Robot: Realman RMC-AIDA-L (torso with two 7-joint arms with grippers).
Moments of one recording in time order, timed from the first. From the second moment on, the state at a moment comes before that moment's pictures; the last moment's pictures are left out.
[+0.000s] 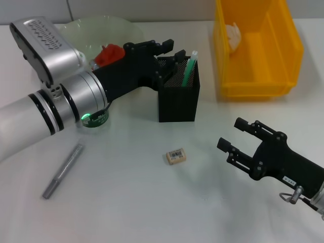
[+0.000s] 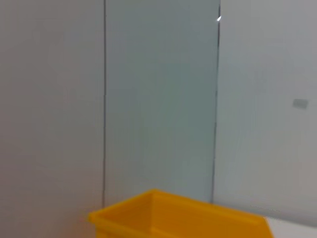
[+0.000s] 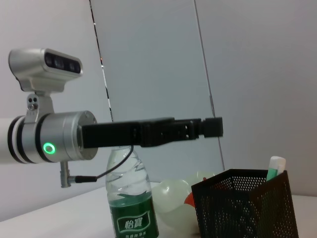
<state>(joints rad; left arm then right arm) -0.39 -2.07 1.73 0.79 0.83 0.85 -0.97 0.33 2.09 -0.90 -0.05 -1.37 -1.52 0.57</state>
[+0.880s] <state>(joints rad) -0.39 -2.03 1.39 0.79 1.13 1.77 -1.25 0.33 2.08 -0.89 -0.06 -1.37 -1.53 0.61</state>
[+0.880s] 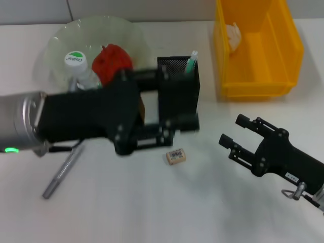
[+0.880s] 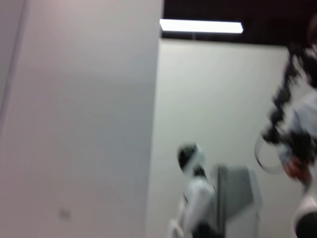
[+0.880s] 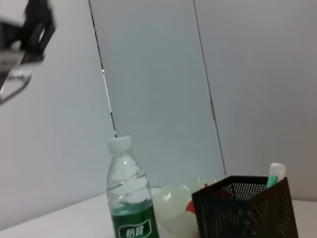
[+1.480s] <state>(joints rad) -0.31 -2.05 1.26 0.68 1.39 1.75 -1.20 0.34 2.07 -0.89 -0.95 -1.81 -1.69 1.47</state>
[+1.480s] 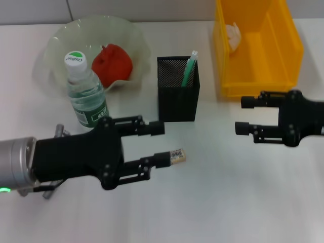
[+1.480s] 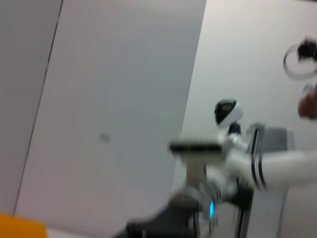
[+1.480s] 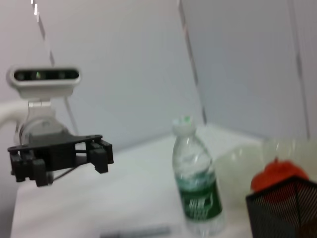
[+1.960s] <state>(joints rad) -0.27 -2.02 1.06 0.56 1.52 1.76 -1.16 0.72 2.06 -1.02 -1.25 -2.30 -1.94 1.92</state>
